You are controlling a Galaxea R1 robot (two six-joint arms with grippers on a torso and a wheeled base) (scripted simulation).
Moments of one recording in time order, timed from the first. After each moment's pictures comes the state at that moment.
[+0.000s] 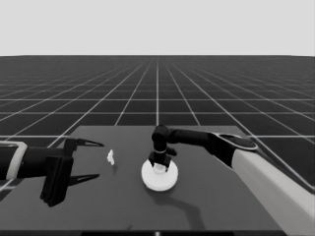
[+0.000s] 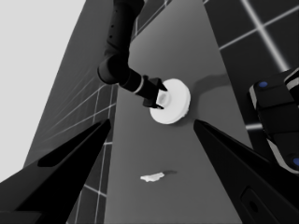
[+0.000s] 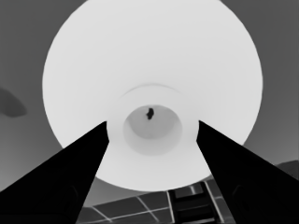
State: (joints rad) left arm -0.34 1.75 -0.42 0.31 0.68 0.35; right arm -0.07 3.07 -1.80 -0.24 -1.50 1.65
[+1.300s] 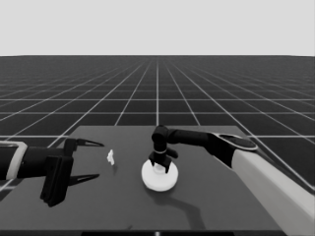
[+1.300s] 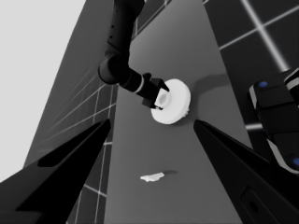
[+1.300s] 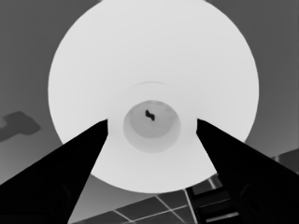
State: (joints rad) left arm -0.34 1.75 -0.42 0.31 0.68 0.35; right arm -0.07 3.07 -1.80 -0.24 -1.50 1.81
